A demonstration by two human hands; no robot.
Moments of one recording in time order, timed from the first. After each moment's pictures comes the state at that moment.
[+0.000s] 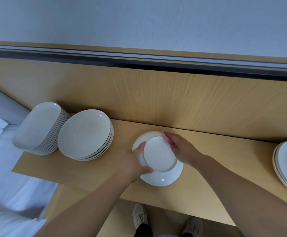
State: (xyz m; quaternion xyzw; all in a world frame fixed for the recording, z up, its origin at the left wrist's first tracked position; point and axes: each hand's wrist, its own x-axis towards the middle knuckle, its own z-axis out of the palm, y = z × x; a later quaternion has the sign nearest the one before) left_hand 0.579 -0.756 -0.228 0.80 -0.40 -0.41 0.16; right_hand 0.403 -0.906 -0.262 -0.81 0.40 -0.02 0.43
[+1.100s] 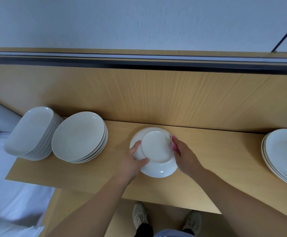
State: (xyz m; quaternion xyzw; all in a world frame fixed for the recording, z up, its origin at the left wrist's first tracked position) left_hand 0.564 -0.752 -0.240 0.74 -0.27 -0.48 0.39; right_hand 0.368 -0.863 -0.272 -0.73 0.49 -0.13 0.45
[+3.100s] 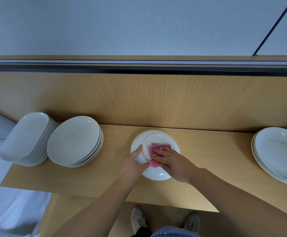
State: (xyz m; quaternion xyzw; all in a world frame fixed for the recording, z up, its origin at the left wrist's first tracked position) left_hand 0.538 -0.759 -0.235 0.75 -0.33 -0.43 0.36; right_hand 0.364 -0.858 -0.254 -0.92 0.24 0.04 0.31
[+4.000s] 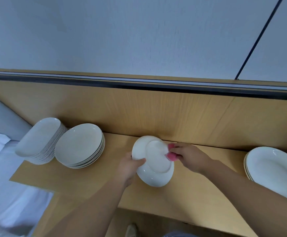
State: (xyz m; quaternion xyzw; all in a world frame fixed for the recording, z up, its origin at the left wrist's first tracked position) left_hand 0.521 -0.770 -0.195 0.71 -0.15 -0.50 0.47; right_hand 0.316 -0.917 -0.186 -0.92 0.29 0.01 0.25
